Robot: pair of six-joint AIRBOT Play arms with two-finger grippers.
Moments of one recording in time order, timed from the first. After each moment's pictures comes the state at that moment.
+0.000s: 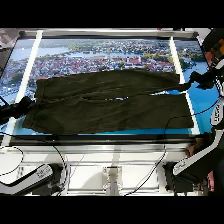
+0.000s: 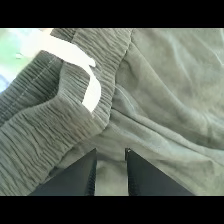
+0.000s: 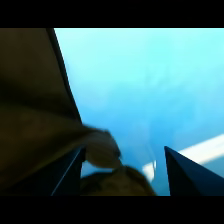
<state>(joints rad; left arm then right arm) 0.64 -1.20 0.80 0.81 -0.77 -1.11 -0.45 -1.95 1.92 -1.48 1.22 1.64</state>
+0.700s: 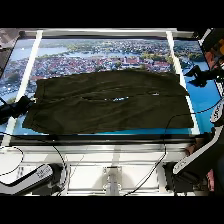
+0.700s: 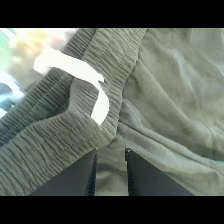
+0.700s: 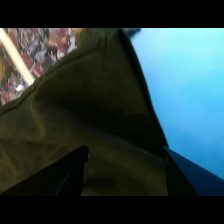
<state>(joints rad) 0.64 -1.20 0.80 0.81 -0.73 -1.11 -0.54 -2.11 2.04 -0.98 1.28 1.61</state>
